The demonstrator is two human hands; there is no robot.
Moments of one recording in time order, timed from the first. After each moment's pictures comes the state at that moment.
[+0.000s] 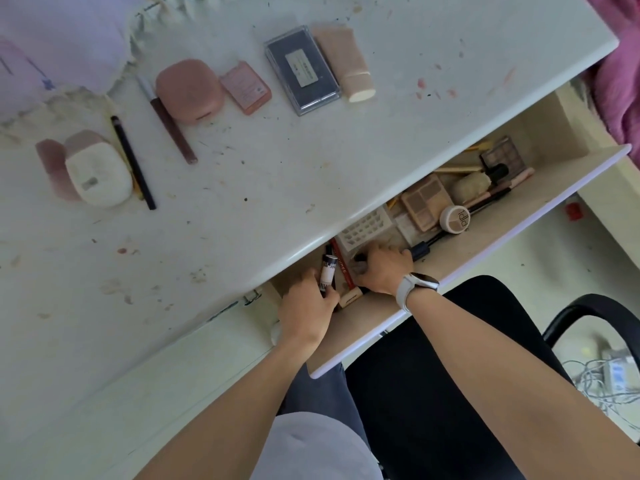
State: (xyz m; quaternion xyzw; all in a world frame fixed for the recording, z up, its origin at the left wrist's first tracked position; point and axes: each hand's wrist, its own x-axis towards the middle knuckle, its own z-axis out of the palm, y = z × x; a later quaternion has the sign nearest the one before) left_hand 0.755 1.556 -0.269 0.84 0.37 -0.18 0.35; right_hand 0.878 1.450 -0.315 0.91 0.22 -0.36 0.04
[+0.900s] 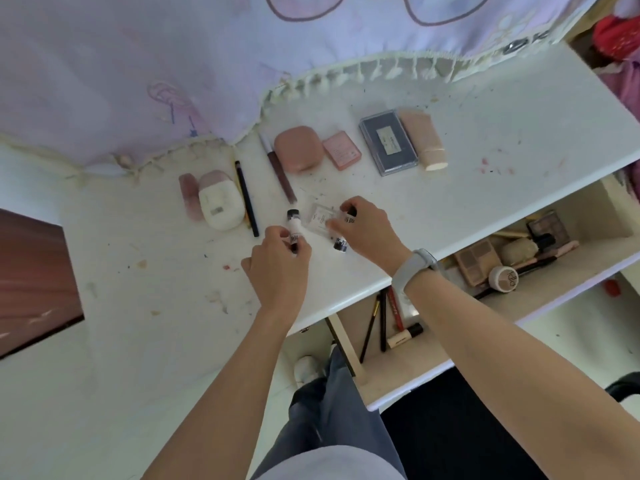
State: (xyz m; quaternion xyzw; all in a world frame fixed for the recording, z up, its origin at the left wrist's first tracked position) left_hand 0.766 1.695 -0.196 0.81 0.50 0.09 0.28; right_hand 0.890 1.620 -0.193 0.86 0.22 -0.29 -0.35
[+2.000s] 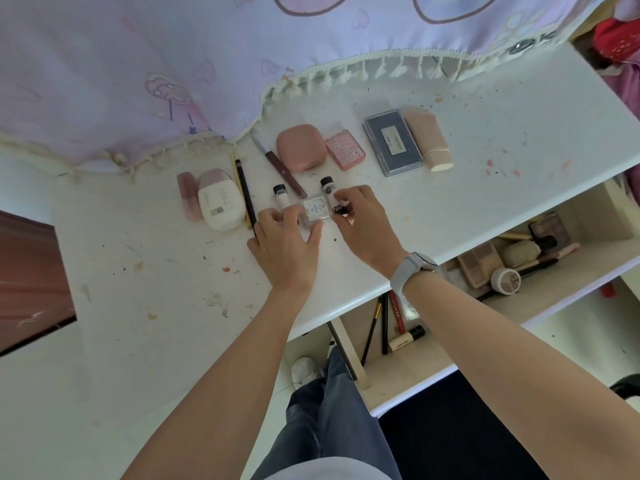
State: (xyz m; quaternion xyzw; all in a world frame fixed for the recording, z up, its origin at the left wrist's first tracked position) left_hand 0.791 1.705 -0.212 0.86 0.45 0.12 0.21; right_hand 0.888 1.626 -0.199 0.86 0.33 -0.18 -0.35
